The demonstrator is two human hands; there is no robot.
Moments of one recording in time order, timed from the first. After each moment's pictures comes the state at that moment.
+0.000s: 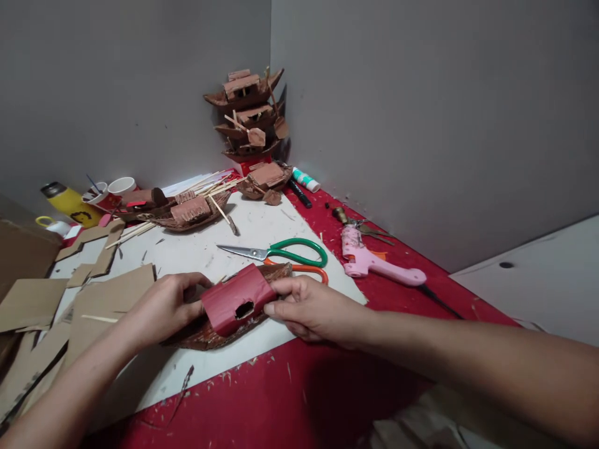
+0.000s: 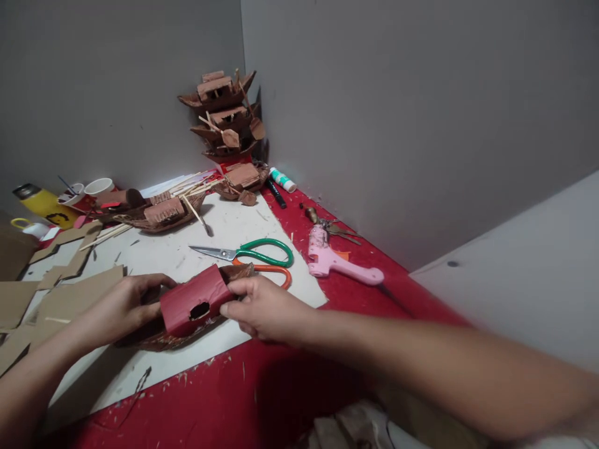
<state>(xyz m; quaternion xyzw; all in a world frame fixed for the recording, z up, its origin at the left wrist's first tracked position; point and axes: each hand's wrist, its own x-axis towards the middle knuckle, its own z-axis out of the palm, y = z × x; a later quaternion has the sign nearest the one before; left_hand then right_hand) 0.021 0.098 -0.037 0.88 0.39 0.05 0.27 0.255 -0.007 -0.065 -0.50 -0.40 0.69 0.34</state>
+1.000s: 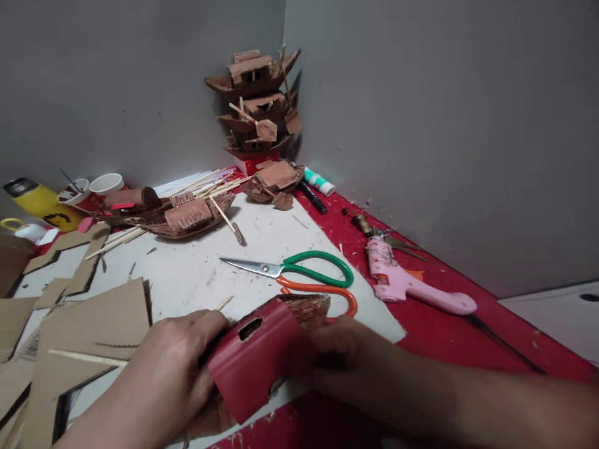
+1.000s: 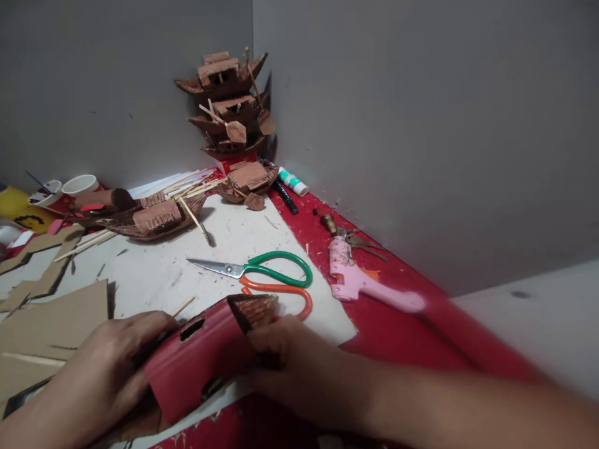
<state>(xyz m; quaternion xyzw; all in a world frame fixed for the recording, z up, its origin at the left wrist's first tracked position) 0.034 0.076 -0.039 0.90 0.35 -0.01 0.26 0.267 -0.015 -0.074 -0.42 -0.54 0.64 0.34</state>
